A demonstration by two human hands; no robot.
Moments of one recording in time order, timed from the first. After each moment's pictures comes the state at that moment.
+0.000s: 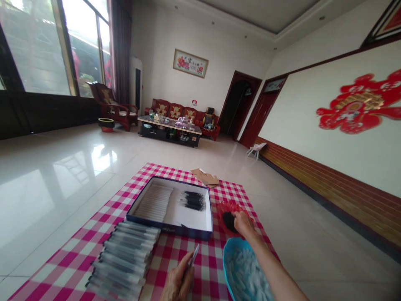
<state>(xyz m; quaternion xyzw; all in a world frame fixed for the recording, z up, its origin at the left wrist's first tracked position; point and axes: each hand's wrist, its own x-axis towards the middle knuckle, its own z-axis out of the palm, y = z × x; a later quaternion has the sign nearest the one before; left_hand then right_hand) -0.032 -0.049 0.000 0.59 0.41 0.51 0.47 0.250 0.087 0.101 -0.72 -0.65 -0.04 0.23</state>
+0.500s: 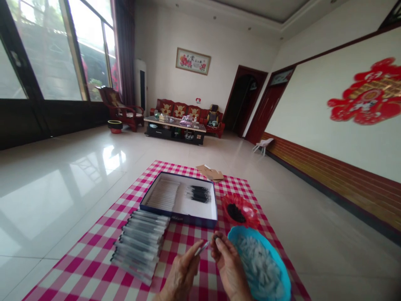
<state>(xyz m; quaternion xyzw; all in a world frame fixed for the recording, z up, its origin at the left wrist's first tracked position) -0.057 -0.070 0.044 0.67 0.40 0.46 0.42 0.099 -0.067 0.081 -0.44 -0.25 0.57 0.65</state>
